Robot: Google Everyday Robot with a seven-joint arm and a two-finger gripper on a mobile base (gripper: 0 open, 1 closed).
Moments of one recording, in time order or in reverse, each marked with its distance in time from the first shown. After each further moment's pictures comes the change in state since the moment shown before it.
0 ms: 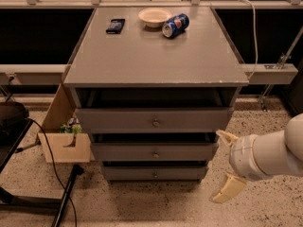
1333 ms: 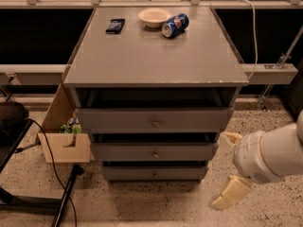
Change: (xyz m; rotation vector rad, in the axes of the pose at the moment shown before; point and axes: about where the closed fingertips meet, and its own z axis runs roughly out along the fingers) arm -0.025 0.023 -0.039 -0.066 0.034 0.129
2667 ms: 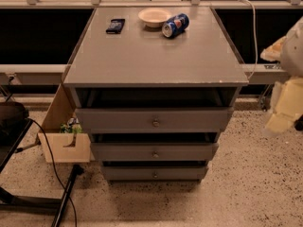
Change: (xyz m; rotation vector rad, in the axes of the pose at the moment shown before) arm -0.067 -0.088 -0.175 0.093 0.277 -0.115
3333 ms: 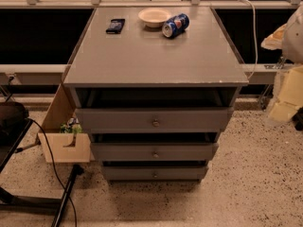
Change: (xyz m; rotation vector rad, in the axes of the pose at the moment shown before) arm -0.004 -0.011 -0.014 0.023 0.017 -0.027
